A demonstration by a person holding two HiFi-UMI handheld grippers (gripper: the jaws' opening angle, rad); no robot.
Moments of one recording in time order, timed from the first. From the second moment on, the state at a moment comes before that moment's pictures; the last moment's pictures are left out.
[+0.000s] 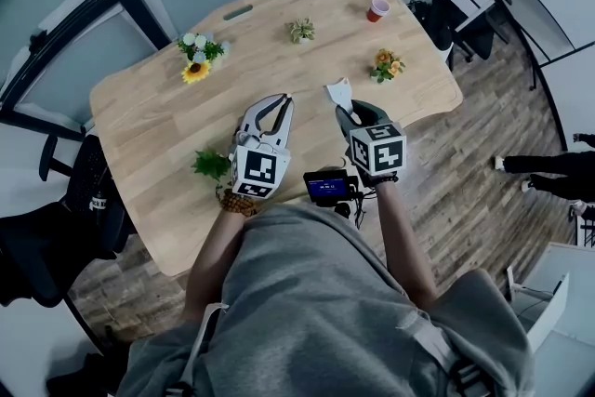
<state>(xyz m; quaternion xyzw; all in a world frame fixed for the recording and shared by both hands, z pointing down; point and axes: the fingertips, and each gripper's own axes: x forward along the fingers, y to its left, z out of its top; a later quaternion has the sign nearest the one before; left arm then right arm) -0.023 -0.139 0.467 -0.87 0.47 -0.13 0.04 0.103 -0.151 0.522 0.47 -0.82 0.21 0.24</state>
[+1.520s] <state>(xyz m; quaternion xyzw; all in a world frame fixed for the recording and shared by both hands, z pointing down) -0.047 -0.148 0.472 -0.85 0.50 -0.13 0.02 0.144 -0.161 0.546 0.51 -0.79 0.23 0.26</state>
